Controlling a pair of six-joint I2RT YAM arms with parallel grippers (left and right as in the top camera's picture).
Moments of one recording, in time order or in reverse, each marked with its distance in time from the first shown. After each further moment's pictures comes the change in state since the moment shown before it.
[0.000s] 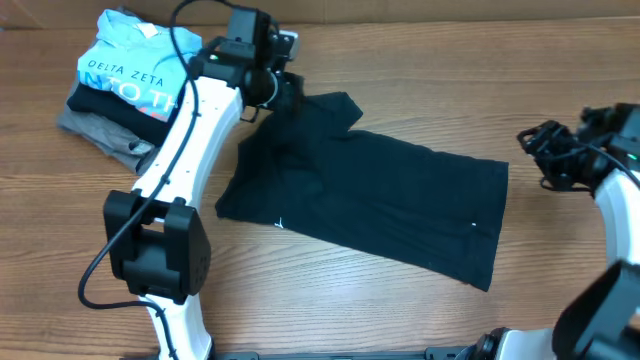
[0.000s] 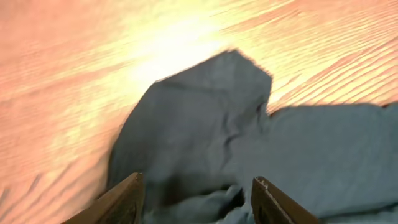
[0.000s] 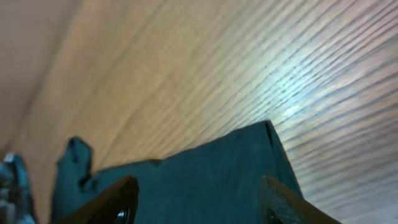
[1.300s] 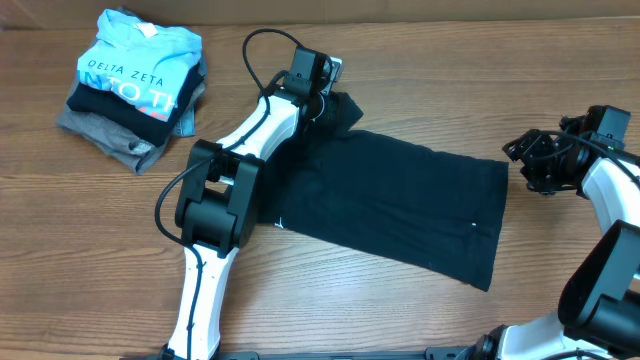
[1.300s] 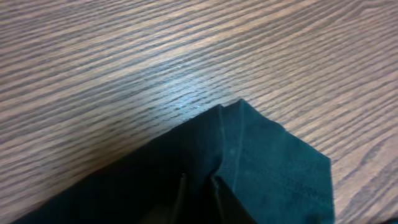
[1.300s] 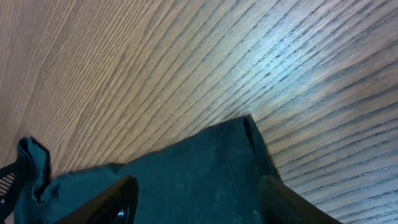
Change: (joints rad) left arm -0.114 0.387 0.004 0.465 -0.045 -0.078; right arm 0.021 0.125 -0.001 0.017 0.036 0.002
